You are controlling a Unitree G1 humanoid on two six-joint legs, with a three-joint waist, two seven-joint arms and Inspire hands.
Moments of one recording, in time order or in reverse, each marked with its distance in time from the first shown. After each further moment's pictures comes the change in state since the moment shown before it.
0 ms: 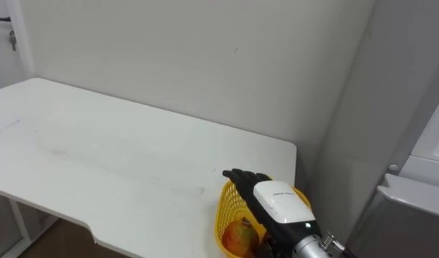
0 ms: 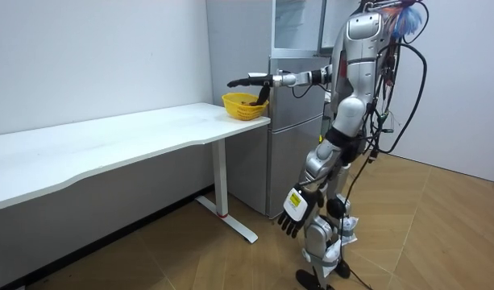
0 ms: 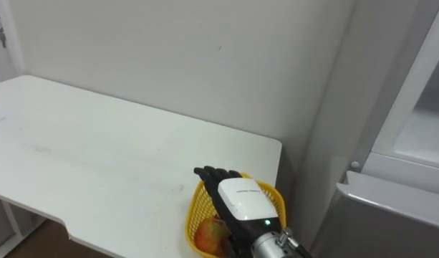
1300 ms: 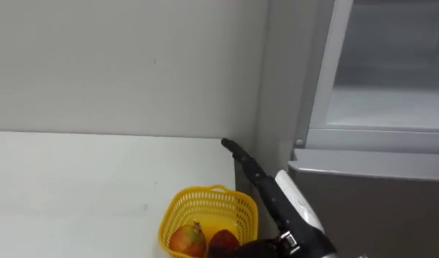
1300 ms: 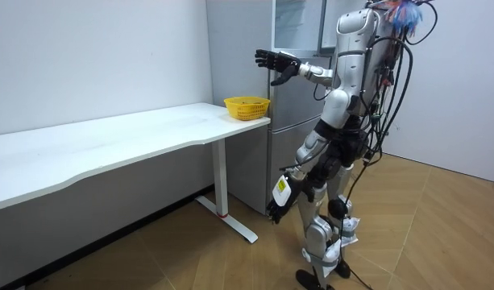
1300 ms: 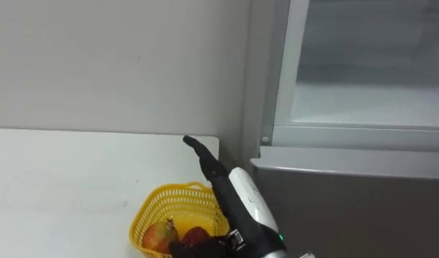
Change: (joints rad) left arm 0.040 -0.057 -0.047 0.019 -0.011 -0.003 0.081; right arm 0.292 0.065 -0.086 -0.496 0.513 -0.041 0.047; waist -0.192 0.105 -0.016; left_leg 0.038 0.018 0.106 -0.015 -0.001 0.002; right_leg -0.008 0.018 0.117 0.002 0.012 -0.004
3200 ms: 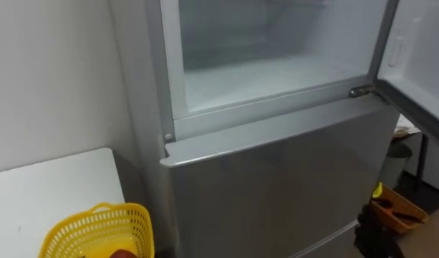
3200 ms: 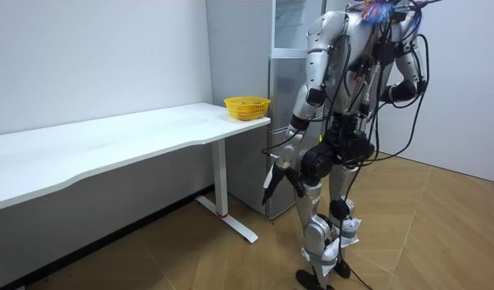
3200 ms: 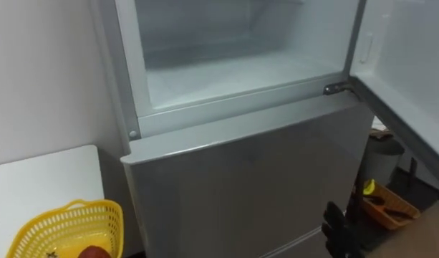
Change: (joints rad) left arm 0.061 -0.005 -0.055 0.004 -0.060 -0.024 0.083; right arm 0.541 0.067 -0.316 0.005 0.481 -0.042 -0.115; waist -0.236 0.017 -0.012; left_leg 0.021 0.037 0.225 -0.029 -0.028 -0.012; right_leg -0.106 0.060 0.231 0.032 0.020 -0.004
